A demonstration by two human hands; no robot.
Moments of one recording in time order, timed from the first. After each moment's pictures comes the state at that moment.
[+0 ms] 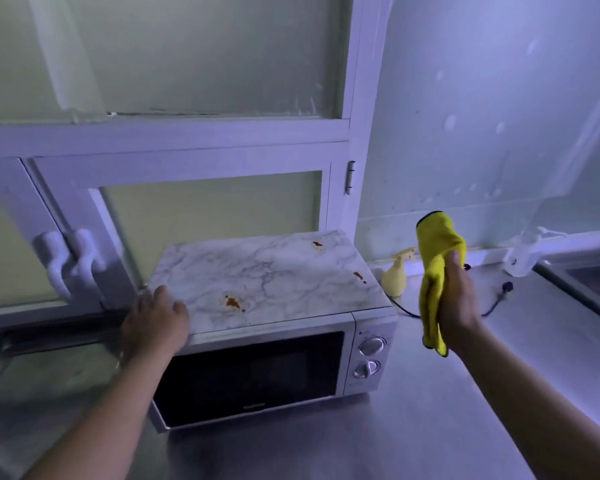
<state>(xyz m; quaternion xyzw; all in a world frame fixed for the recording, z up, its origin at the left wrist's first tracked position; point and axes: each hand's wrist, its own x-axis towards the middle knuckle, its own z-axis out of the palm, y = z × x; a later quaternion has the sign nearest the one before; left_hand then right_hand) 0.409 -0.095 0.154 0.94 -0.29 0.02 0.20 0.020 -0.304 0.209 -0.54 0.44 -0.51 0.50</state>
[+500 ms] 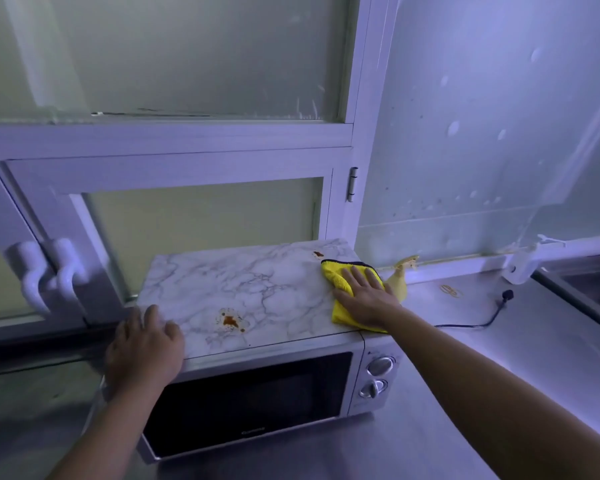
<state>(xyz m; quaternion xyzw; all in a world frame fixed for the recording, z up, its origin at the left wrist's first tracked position) 0.411 -0.098 0.146 0.94 -0.29 0.04 0.19 0.140 -0.366 0.155 -0.87 0.48 0.03 0.13</state>
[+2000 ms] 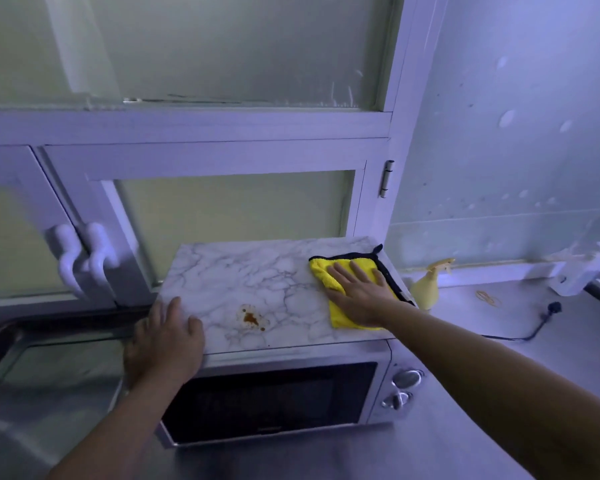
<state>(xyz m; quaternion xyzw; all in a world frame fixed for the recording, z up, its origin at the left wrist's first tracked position) 0.407 -0.098 0.146 0.96 -0.25 0.01 0.14 0.194 -0.367 0.155 -0.93 0.35 0.06 0.09</state>
